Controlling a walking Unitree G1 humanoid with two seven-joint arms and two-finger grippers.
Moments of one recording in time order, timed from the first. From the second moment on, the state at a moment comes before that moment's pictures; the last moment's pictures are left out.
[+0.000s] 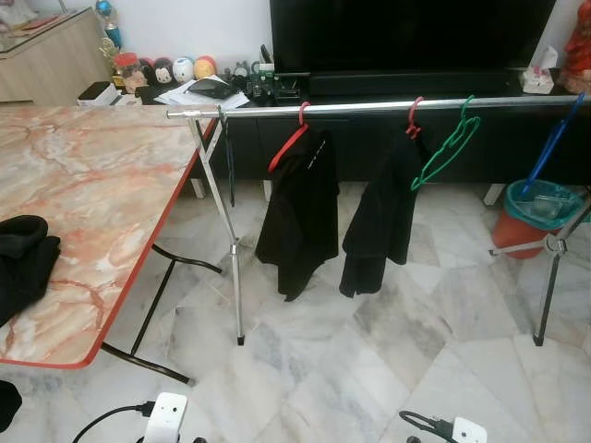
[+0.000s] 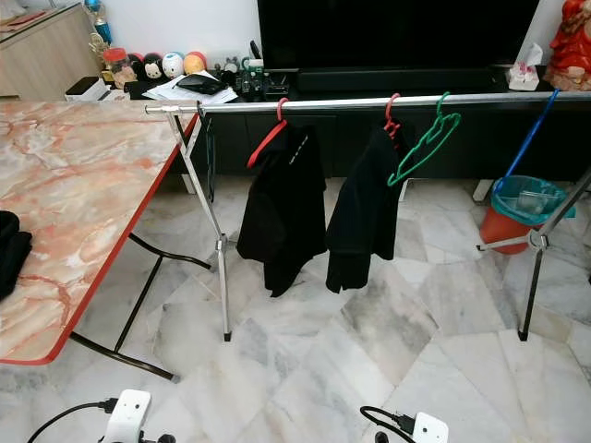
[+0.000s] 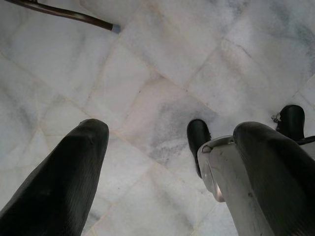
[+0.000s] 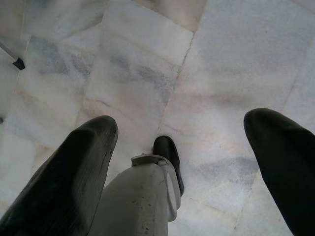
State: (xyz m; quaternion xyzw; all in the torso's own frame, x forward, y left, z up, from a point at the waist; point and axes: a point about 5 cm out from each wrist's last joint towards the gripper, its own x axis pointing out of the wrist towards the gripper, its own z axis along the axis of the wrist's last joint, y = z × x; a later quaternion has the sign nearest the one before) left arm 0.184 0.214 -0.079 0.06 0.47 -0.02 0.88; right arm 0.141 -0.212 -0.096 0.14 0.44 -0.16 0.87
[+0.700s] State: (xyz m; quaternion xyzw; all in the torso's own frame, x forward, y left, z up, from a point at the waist) left arm 0.184 0.213 -0.079 0.06 0.46 -0.02 0.88; right arm 0.141 -0.214 -0.096 0.13 0.45 -0.15 0.87
